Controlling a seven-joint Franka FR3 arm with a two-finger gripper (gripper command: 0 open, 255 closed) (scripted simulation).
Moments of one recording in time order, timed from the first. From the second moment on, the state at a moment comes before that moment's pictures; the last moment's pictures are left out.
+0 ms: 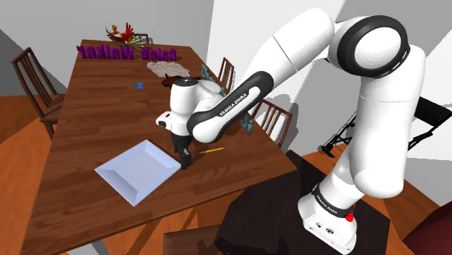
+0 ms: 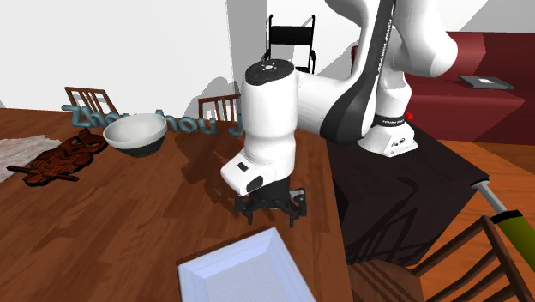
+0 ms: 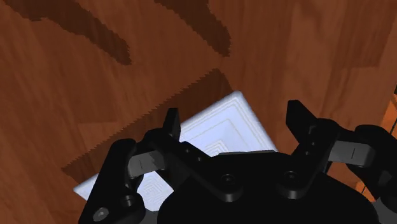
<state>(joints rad) 0.25 0.43 0.30 -2.11 -0.17 2.52 -0.60</state>
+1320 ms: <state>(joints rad) 0.28 0.50 0.28 -2.07 -0.23 2.54 -0.61</state>
